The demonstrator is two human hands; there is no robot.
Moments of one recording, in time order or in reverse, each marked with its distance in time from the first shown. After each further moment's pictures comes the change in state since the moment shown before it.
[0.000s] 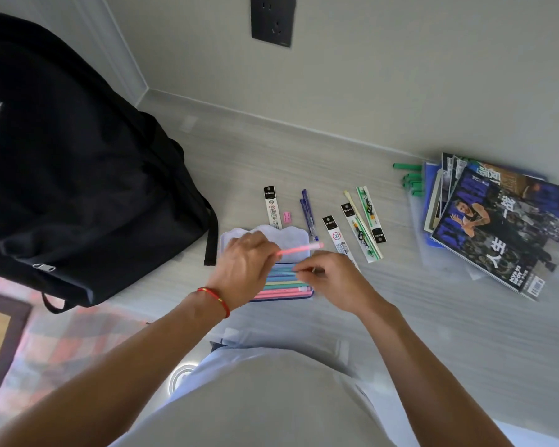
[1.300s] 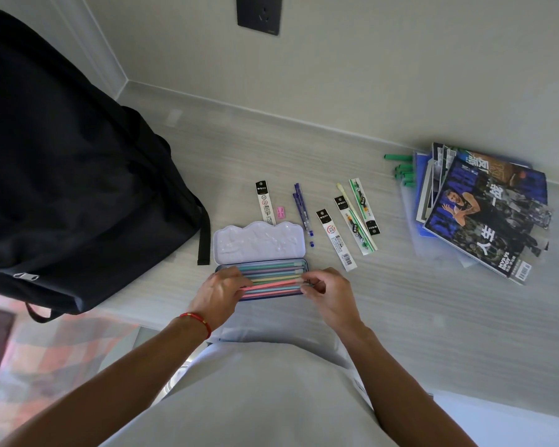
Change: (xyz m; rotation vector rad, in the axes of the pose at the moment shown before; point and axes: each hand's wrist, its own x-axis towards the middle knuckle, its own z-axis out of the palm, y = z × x) left_hand -0.057 -0.040 0.041 -0.099 -0.105 -0.082; right_hand -0.016 0.061 0.062 0.047 0.333 0.165
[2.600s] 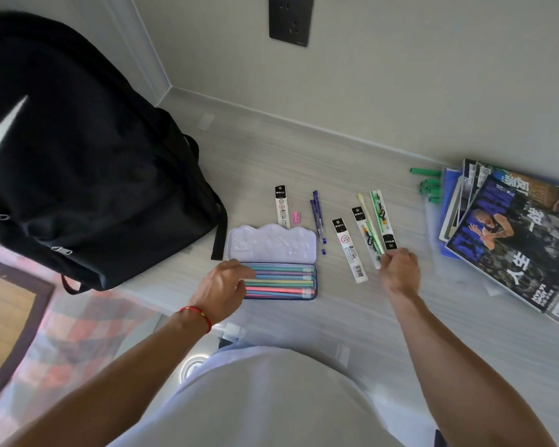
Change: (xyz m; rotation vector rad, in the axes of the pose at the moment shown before) left_hand -0.005 0.018 -0.013 0.023 0.144 -0.171; right_hand 0.096 0.075 -0.081 -0.308 0.260 0.338
